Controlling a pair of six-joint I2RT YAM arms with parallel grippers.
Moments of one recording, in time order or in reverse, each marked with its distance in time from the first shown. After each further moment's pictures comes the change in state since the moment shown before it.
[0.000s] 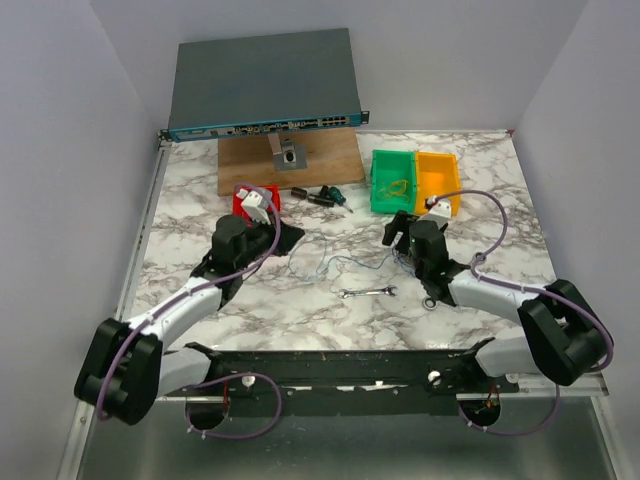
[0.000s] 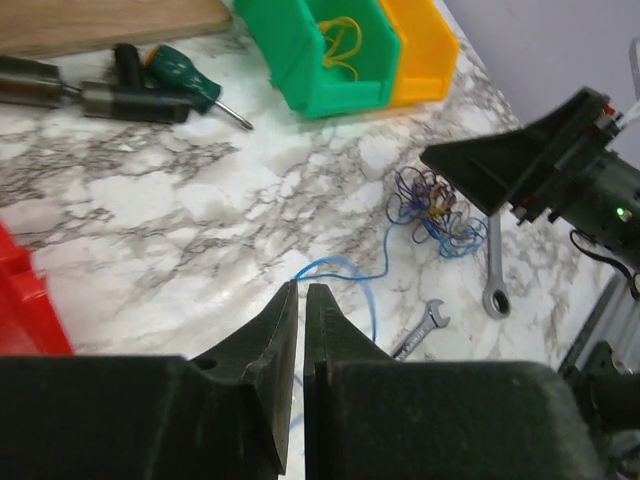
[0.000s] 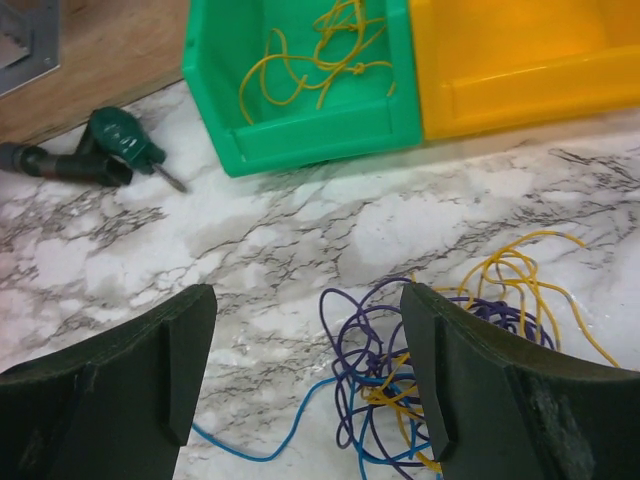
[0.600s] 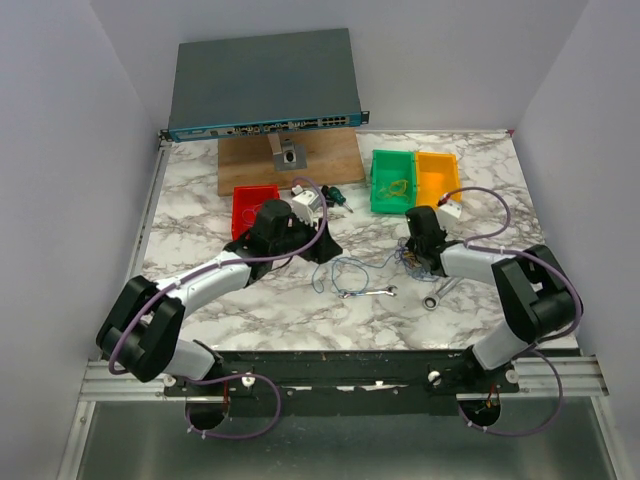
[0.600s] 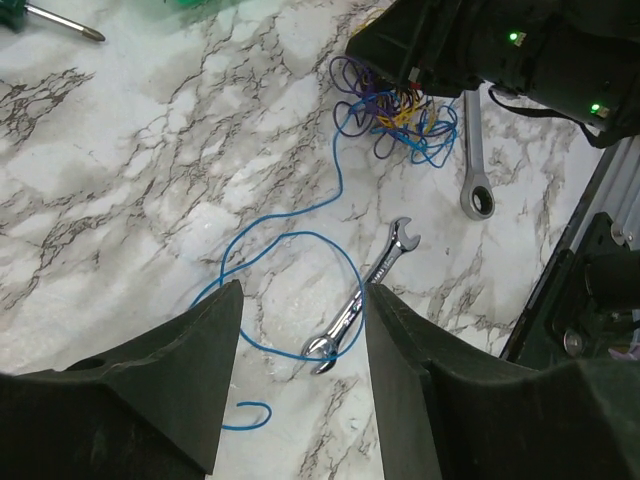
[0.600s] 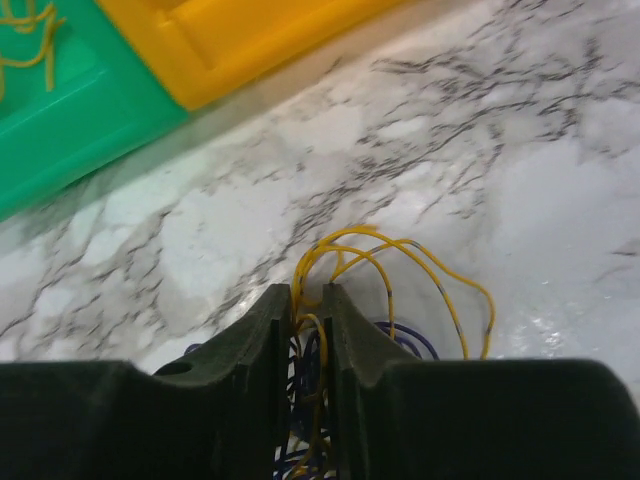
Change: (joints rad) left arm -0.189 0.291 0.279 -0.231 0.117 0.133; right arm -0.137 0.267 0.195 -0.362 0.109 0.238
